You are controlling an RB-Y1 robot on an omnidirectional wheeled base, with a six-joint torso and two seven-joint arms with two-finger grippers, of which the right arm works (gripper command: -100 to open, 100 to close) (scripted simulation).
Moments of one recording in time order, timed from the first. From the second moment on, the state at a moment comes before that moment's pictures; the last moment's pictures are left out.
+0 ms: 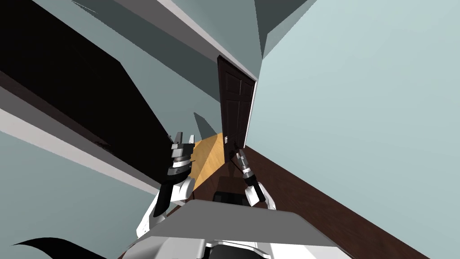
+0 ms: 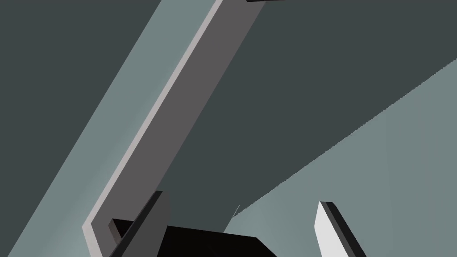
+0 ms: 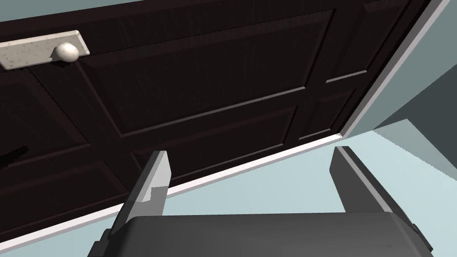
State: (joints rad) arm 0.18 -0.12 0.44 -1.55 0.00 -0.57 -0.11
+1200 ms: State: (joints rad) arm 0.09 -0.12 0.61 -1.27 0.00 -0.65 -0.11
